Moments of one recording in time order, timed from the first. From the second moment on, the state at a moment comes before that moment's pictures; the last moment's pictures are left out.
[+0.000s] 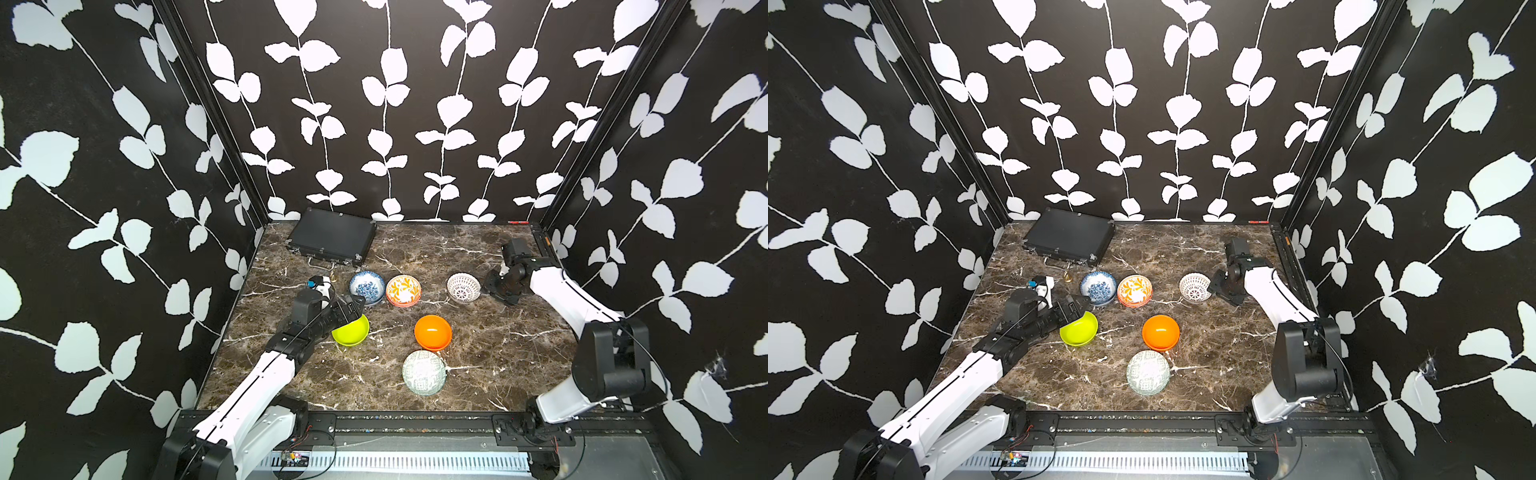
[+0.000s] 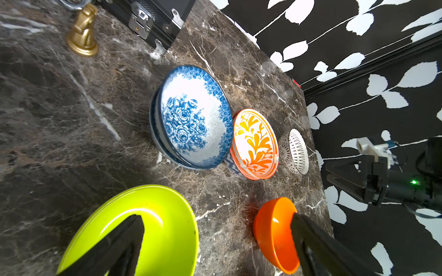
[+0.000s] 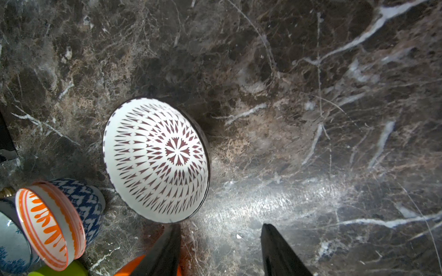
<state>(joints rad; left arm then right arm) -0.32 0.90 0.47 -0.11 0.27 -0.72 0.14 1.60 1.19 -0.81 -0.18 0.58</state>
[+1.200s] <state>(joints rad) -0.32 0.94 0.47 -0.11 0.25 -0.73 0.18 1.81 1.27 -0.73 -0.22 0.53</state>
